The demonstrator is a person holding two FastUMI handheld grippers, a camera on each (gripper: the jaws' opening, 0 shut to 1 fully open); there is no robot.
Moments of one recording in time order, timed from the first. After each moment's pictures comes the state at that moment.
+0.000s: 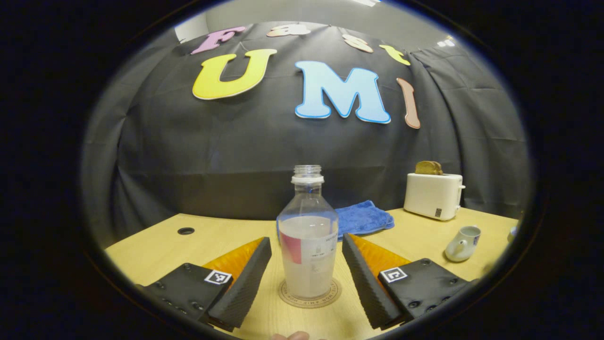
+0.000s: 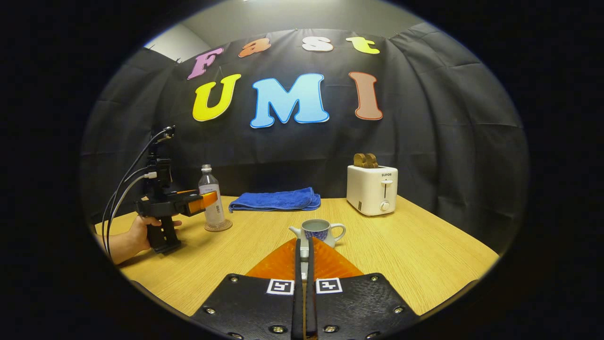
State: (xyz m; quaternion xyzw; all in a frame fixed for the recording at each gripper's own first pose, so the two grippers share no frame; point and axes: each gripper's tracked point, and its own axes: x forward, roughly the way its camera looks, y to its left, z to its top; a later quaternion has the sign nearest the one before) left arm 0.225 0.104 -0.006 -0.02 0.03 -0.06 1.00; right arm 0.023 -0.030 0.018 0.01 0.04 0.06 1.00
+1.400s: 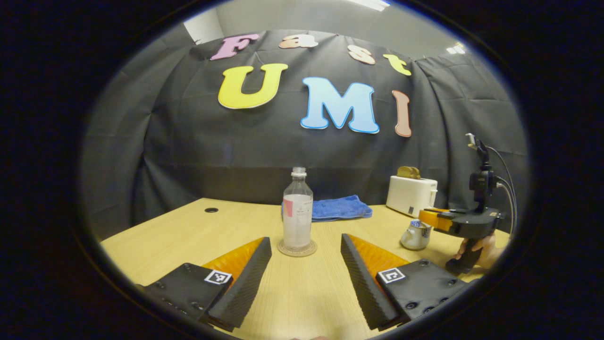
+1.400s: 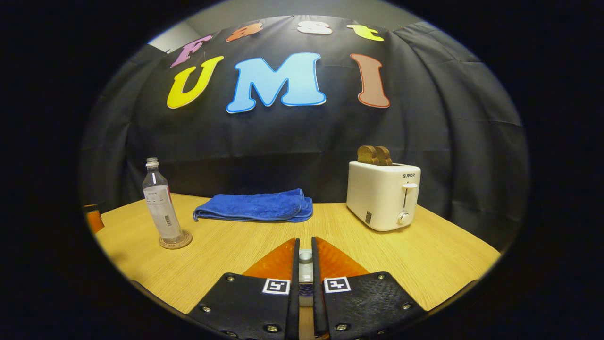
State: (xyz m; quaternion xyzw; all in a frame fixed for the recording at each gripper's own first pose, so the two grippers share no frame) left arm 0.063 0.089 0.012 -0.04 0.04 -0.03 1.00; right arm 0.173 -0.035 0.013 -0.01 0.04 0.03 1.00
